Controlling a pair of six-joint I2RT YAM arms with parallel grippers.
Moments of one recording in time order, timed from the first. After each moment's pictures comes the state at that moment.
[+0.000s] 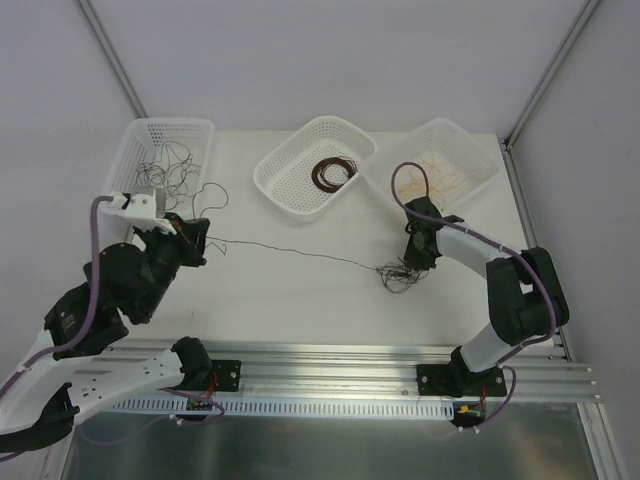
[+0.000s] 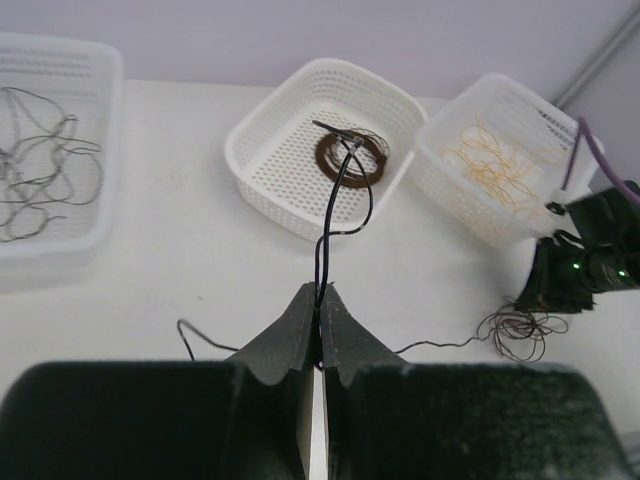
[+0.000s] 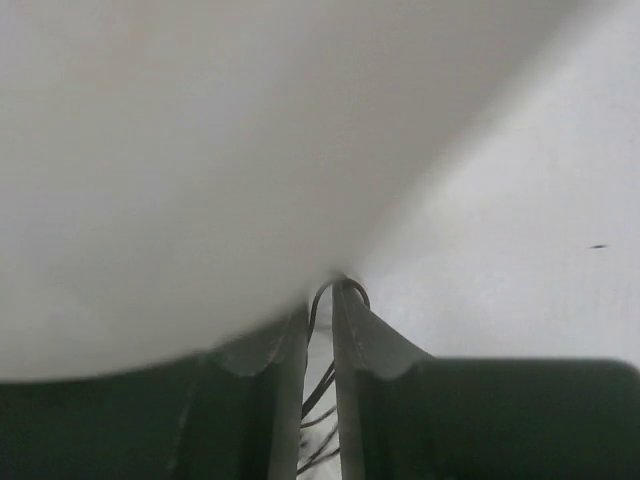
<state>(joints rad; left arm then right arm) -0.97 0.59 1.12 -0.69 -0.69 -0.33 0.39 1.60 0.92 -0.57 0.22 0.61</state>
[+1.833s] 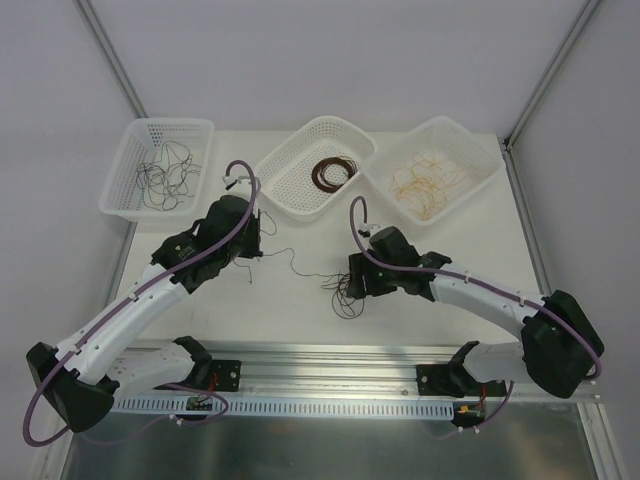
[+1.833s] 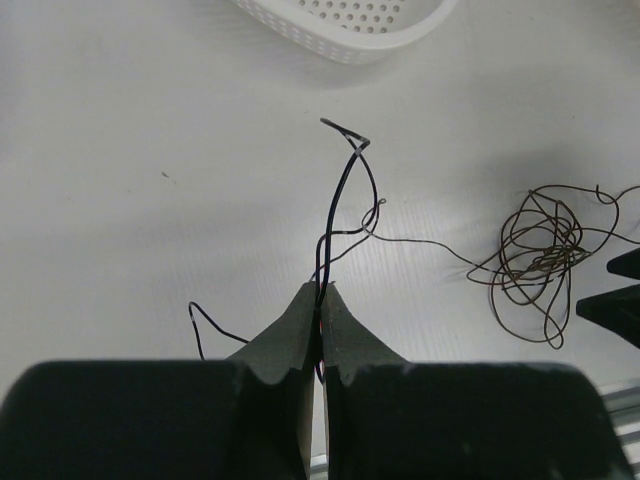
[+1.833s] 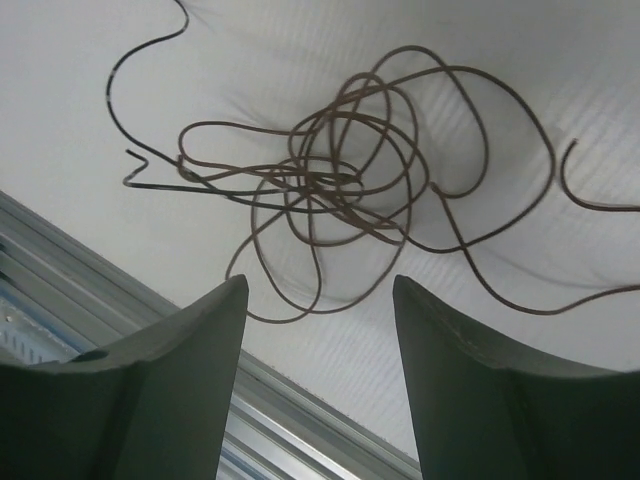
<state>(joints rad) -0.67 1.02 1.04 -0.70 -0.31 -0.36 0.75 1.29 0.74 -0.38 -0.11 0.48</state>
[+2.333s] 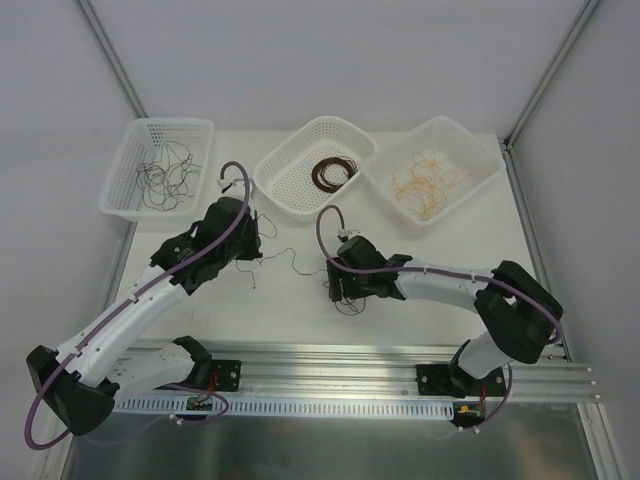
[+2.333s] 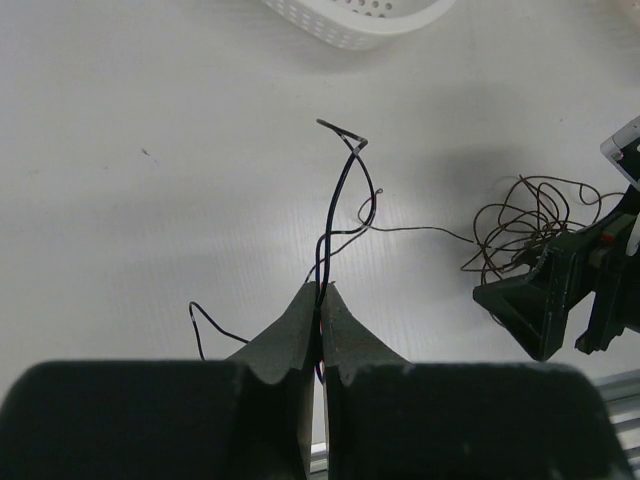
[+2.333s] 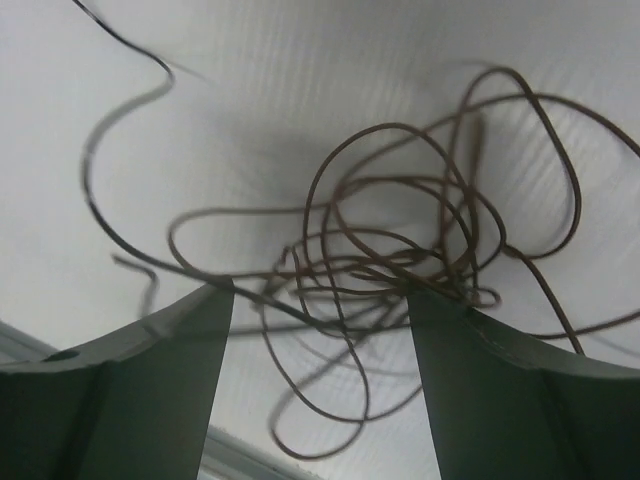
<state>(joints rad) -0.63 1.00 1.00 -0.70 -0.27 -0.44 0.91 1.53 0.79 -0.25 0.07 0.61</state>
